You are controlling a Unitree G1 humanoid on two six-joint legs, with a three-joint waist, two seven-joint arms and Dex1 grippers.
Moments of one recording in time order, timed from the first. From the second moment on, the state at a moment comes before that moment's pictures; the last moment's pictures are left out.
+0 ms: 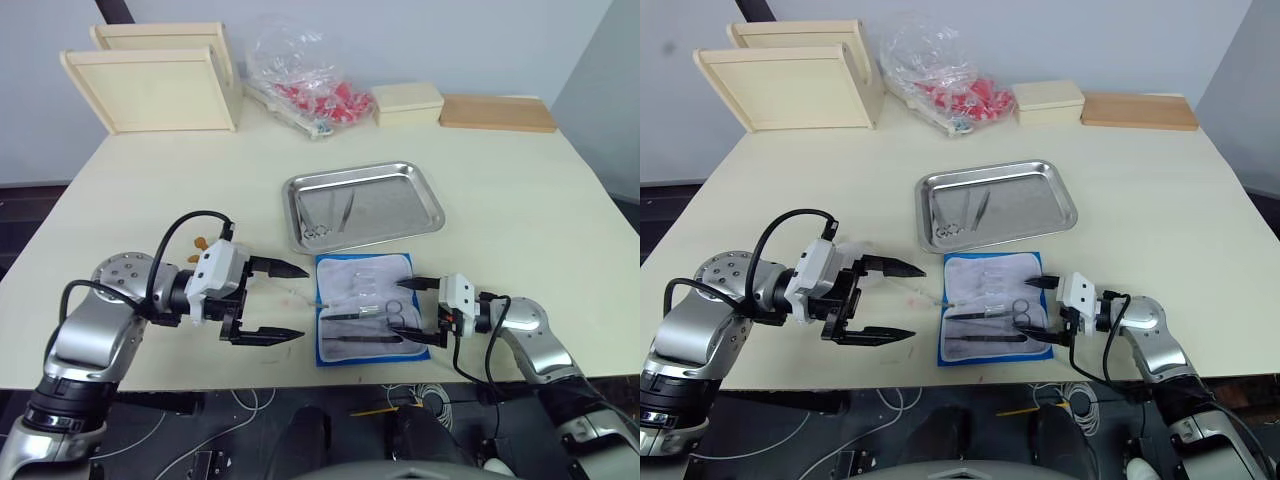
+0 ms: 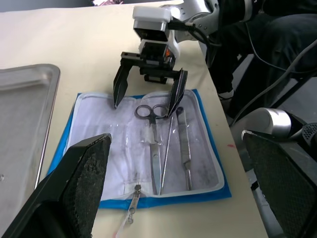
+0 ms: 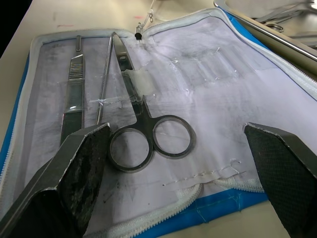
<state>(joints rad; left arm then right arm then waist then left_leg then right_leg) -0.19 0.86 0.04 -0.24 -0.51 0.22 -1.43 -0.24 -0.47 0.23 0.27 0.23 -0.20 1.13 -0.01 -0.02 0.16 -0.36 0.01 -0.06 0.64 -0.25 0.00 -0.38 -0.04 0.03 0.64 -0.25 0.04</state>
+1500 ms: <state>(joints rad) -0.24 0.57 -0.25 0.10 -0.21 -0.10 -1.28 -0.01 -0.94 -0.26 -0.53 0.73 0.35 1.17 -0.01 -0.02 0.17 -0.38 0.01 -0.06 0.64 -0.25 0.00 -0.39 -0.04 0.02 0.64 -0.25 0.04</state>
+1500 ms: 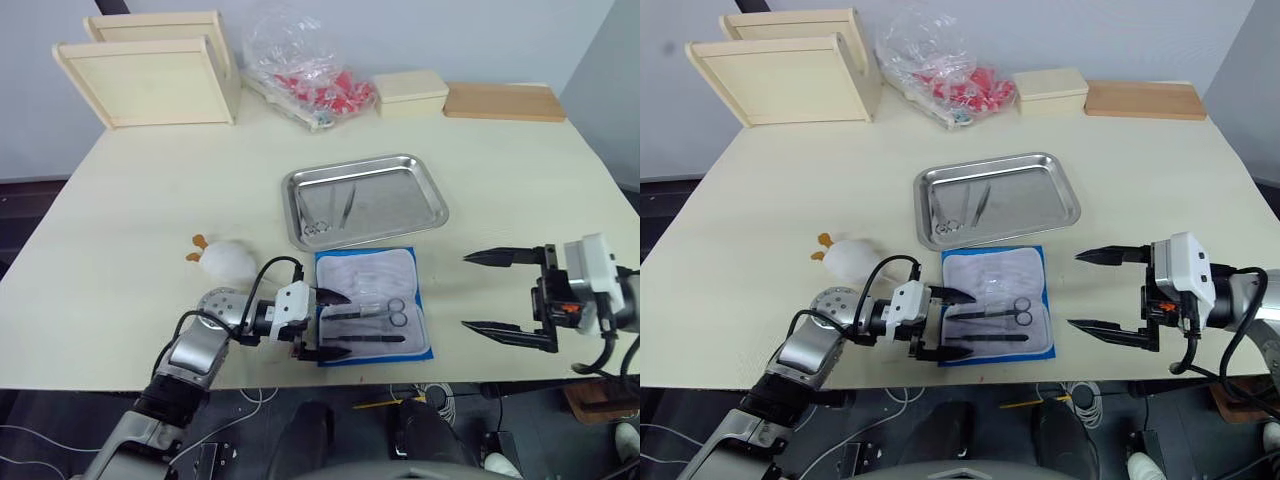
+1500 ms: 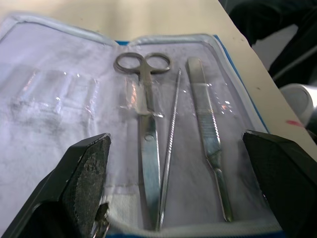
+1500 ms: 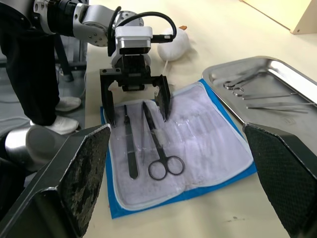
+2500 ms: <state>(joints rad) -0.23 0.53 -0.25 0.16 -0.20 -0.12 -1.27 -0.11 -0.87 0.01 -0.54 0.49 0.39 1.00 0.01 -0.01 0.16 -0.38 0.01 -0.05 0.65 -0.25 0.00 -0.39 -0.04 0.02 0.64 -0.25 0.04</state>
